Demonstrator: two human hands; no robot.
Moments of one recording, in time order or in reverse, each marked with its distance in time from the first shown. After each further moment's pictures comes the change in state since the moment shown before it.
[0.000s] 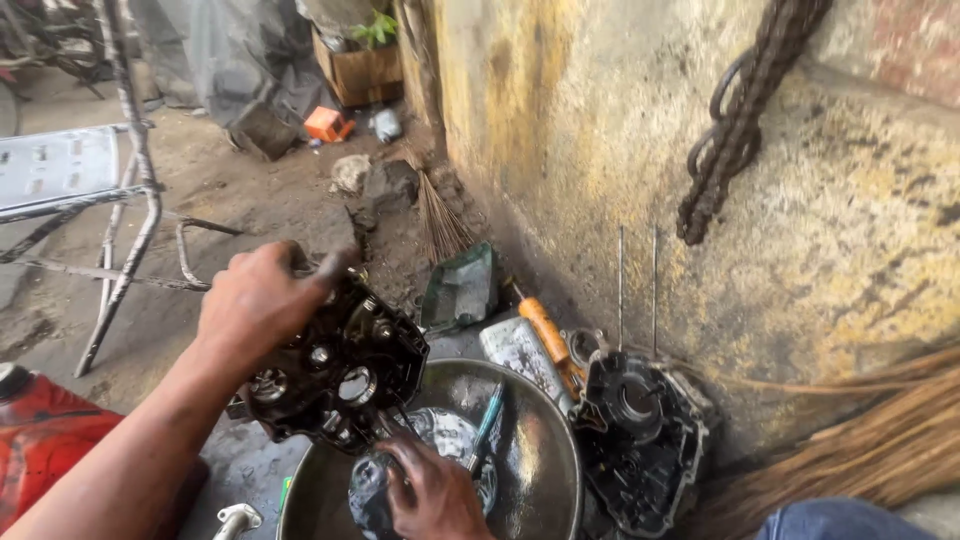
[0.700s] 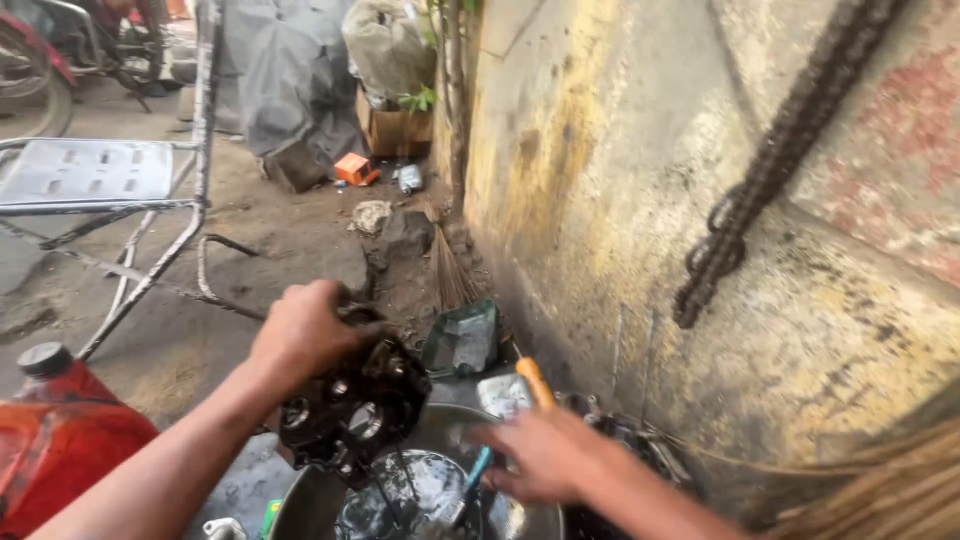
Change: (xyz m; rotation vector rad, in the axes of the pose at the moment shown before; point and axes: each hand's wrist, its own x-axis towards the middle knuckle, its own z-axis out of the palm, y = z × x) left_hand -0.019 -0.015 -0.020 -0.211 -0.035 0.055; right_hand 0.031 -0.142 -0.232 -0.843 -0.707 0.084
